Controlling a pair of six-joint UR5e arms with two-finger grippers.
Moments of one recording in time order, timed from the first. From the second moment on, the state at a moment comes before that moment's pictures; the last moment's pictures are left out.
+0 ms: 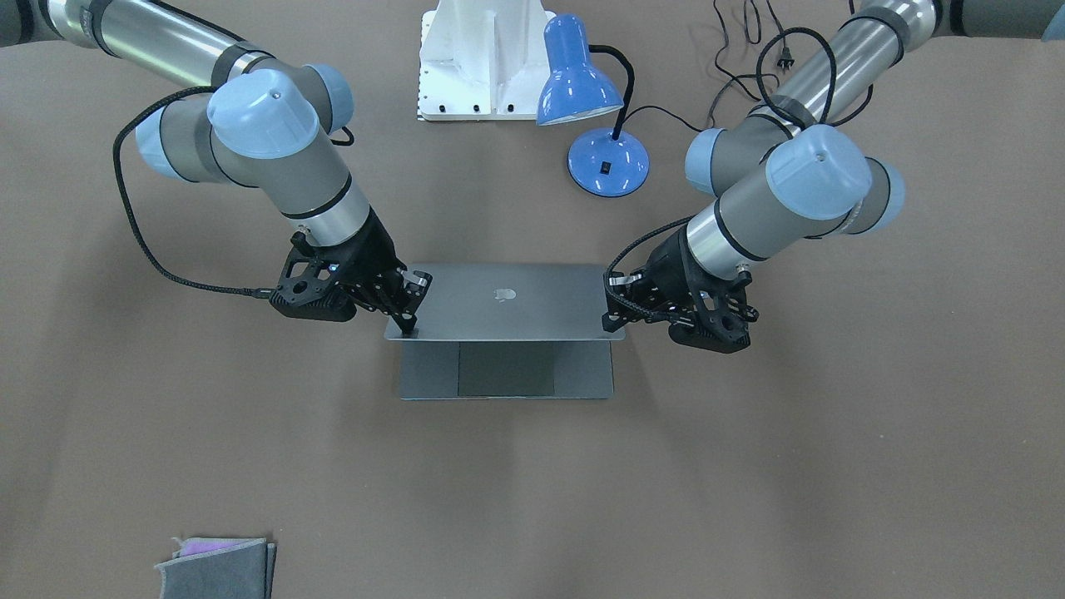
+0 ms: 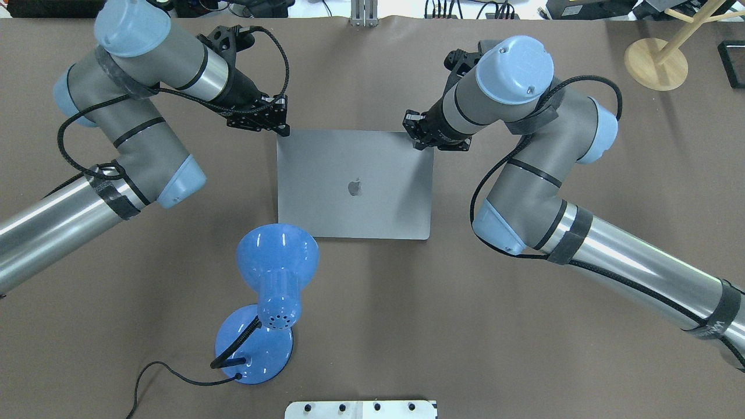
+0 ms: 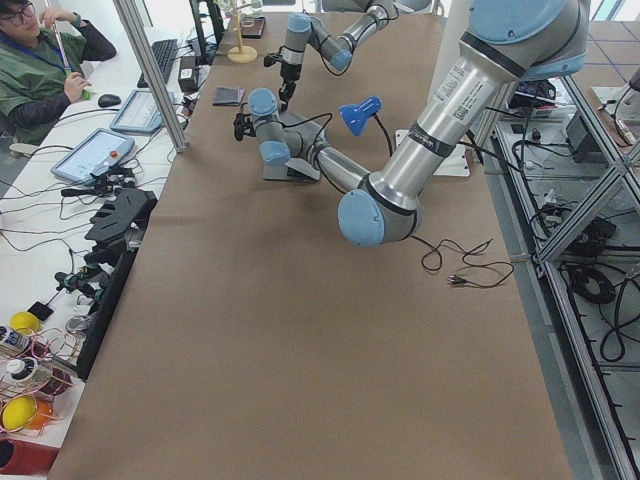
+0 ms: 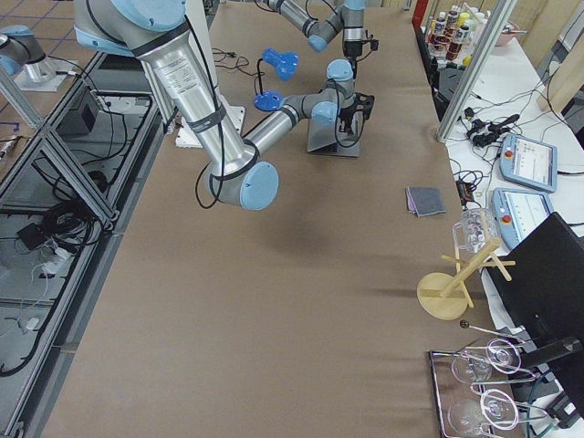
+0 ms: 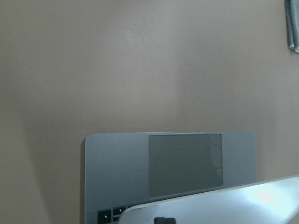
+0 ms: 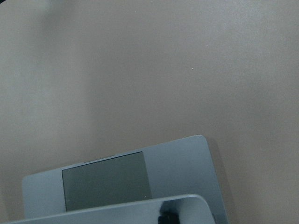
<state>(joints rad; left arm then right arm) -0.85 -2.25 -1.35 -2.26 -2.25 -1.22 0.72 -0.91 1.51 -1.19 1.95 1.46</state>
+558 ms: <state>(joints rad) -0.79 -2.30 -1.23 -2.26 -2.10 -1.20 0.71 -0.88 1.41 -1.18 1.94 1.44</state>
